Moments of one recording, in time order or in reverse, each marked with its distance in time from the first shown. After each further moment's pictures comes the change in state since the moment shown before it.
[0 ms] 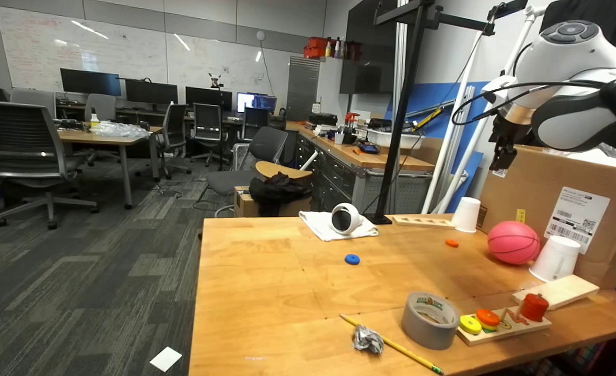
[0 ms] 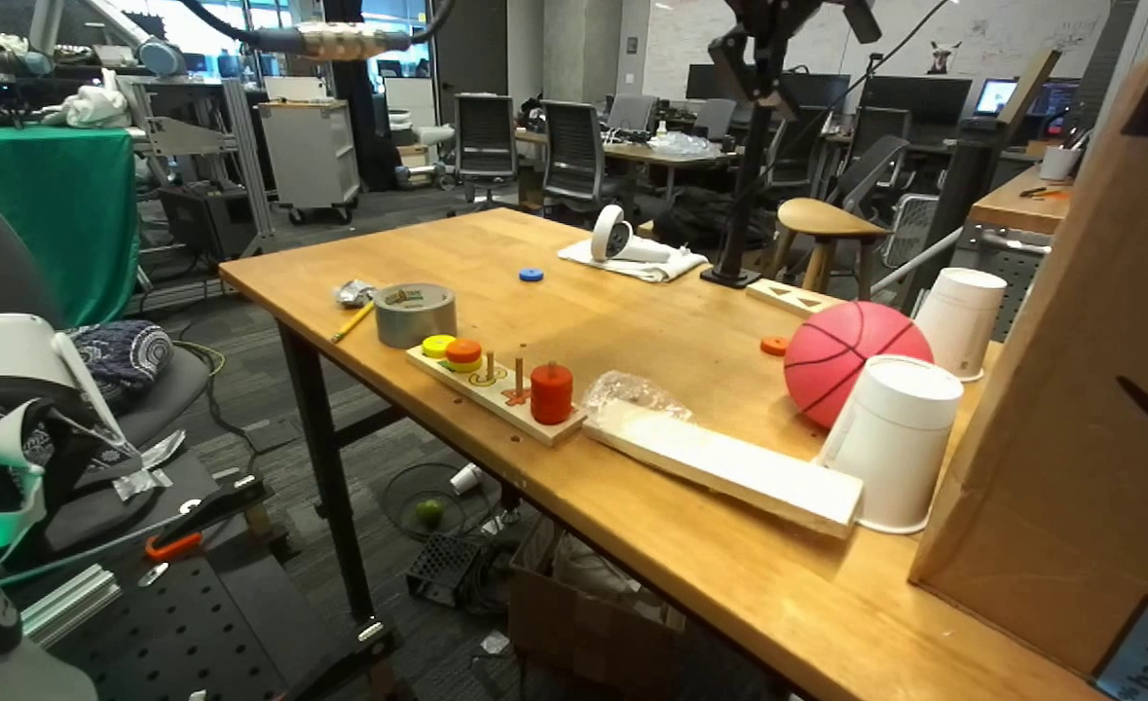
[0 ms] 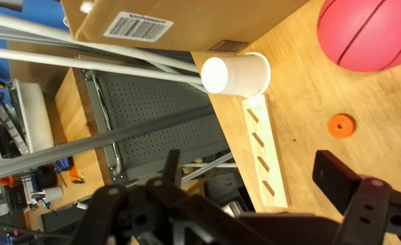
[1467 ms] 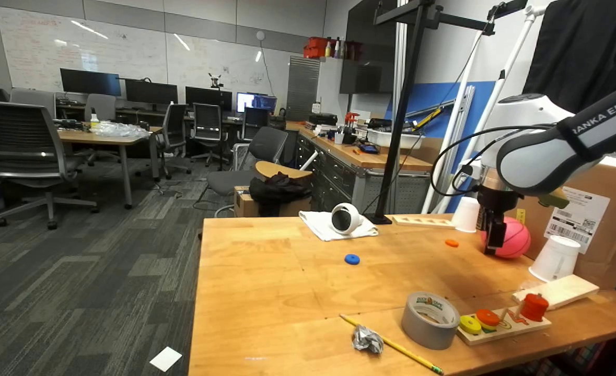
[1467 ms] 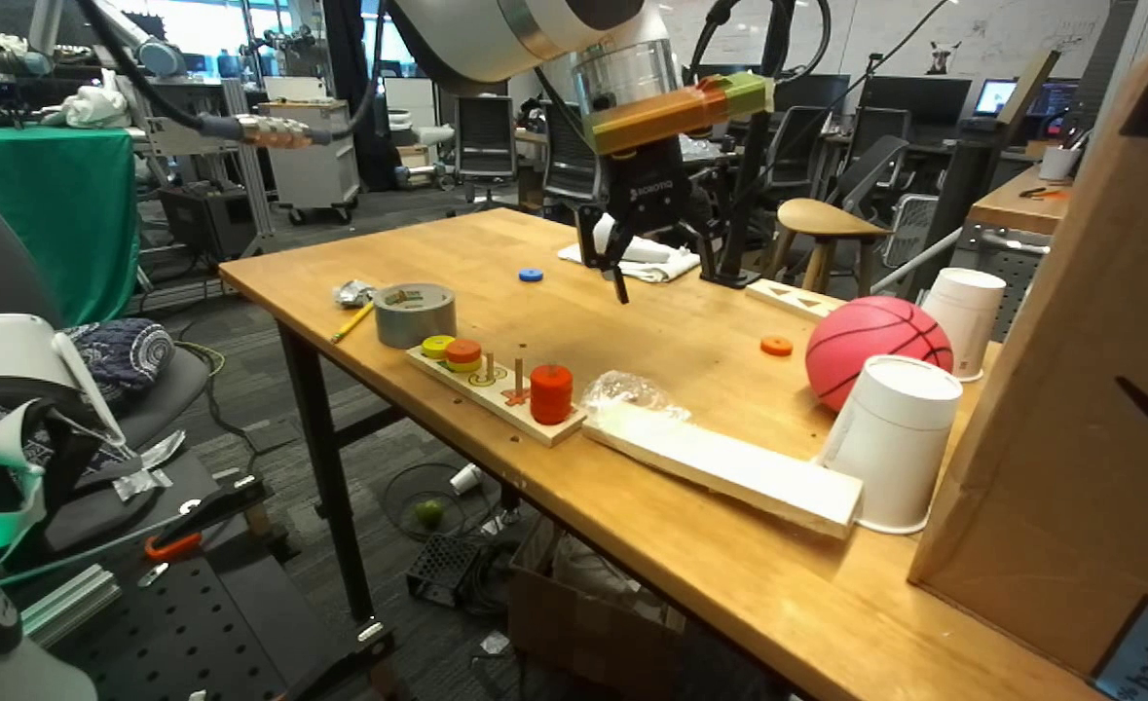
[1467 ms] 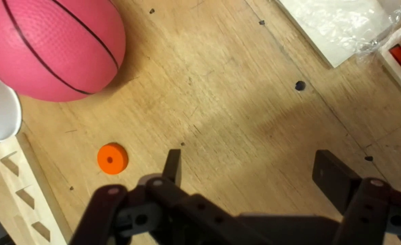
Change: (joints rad) arm 0.013 0.069 0.087 -0.195 0.383 -0.251 -0.101
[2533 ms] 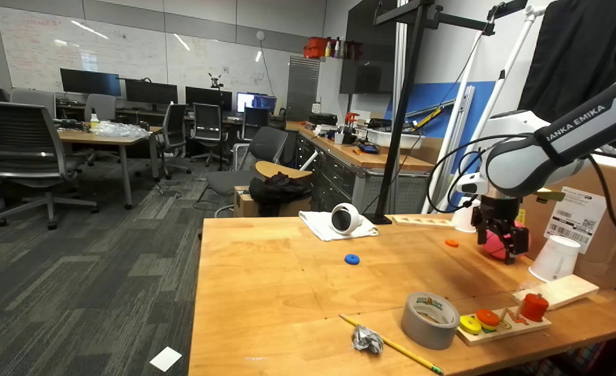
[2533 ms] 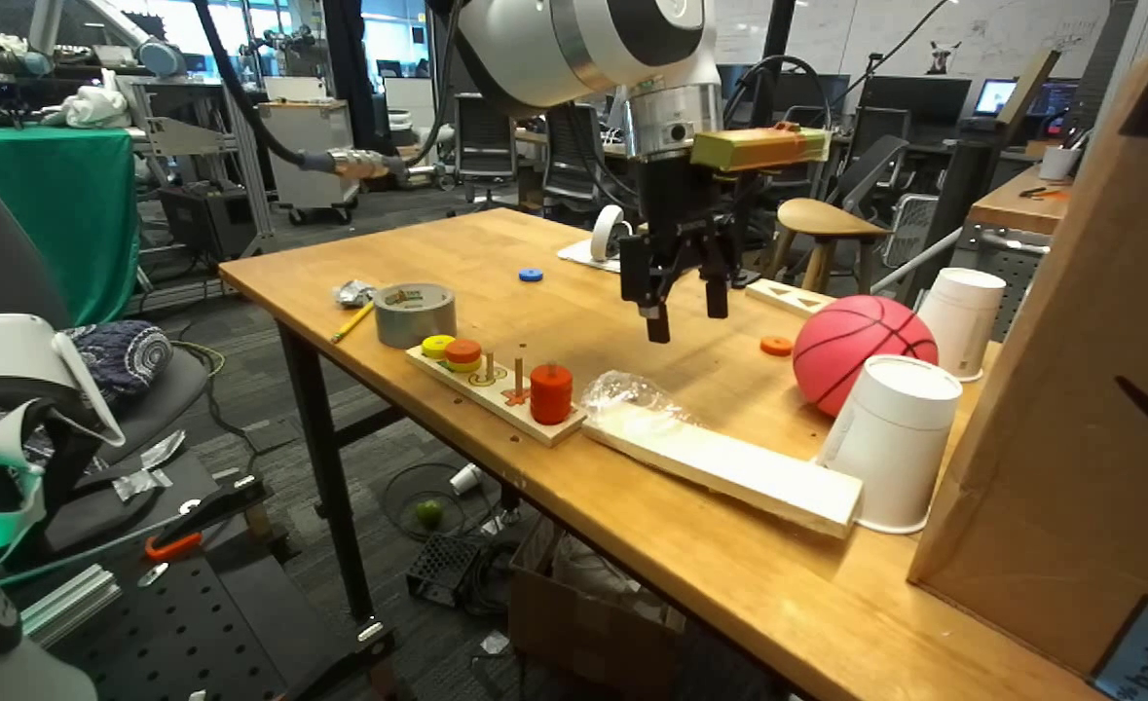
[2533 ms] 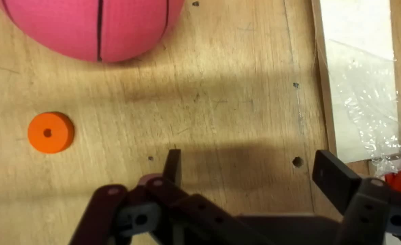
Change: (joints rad) arm -0.056 0.120 0.005 0.112 0.065 -0.112 -0.659
